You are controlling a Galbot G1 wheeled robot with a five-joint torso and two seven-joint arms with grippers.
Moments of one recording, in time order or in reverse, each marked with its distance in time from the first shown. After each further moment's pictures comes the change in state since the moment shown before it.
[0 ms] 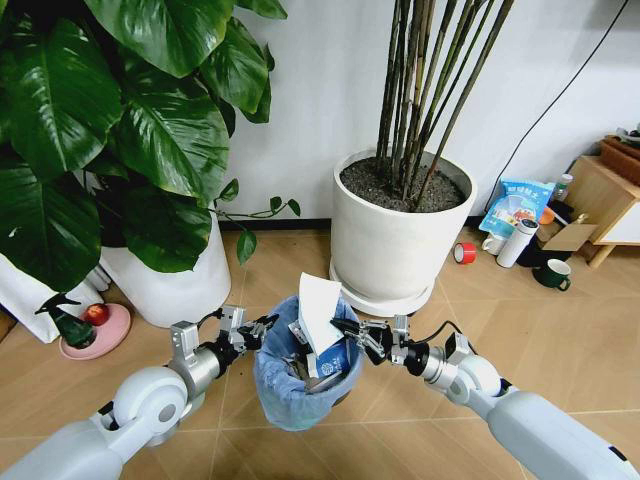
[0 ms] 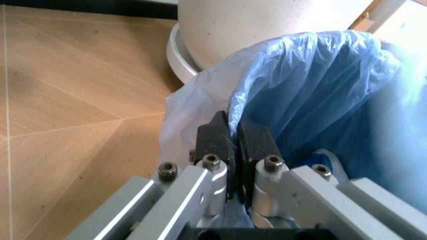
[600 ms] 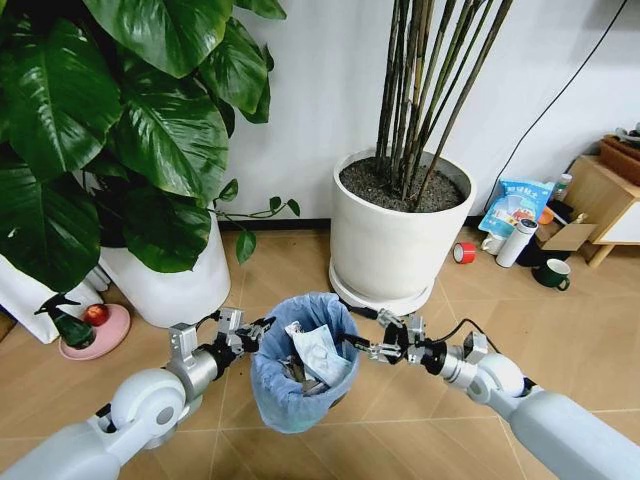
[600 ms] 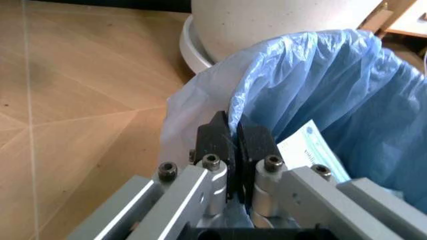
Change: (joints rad) left arm 0.063 0.010 -0.047 -0.009 0.025 0.007 -0.016; right arm -0.121 -0.052 0.179 0.060 -0.006 0.004 0.088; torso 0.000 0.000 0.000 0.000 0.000
